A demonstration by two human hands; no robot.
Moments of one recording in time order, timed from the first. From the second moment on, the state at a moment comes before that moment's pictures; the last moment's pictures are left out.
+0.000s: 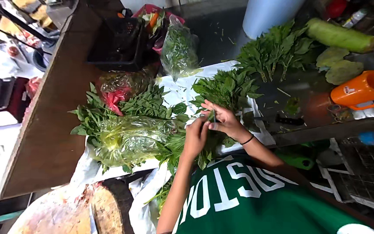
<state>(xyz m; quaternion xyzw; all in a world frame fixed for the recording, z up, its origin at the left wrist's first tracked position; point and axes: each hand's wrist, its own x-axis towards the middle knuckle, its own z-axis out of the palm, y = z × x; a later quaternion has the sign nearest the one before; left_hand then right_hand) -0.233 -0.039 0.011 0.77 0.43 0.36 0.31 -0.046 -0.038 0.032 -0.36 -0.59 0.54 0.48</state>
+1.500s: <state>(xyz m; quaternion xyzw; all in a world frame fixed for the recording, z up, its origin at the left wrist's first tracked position) -0.229 -0.108 -0.073 0.39 0.61 0.50 0.48 0.137 0.024 -0.038 -0.75 -0.53 0.29 0.27</state>
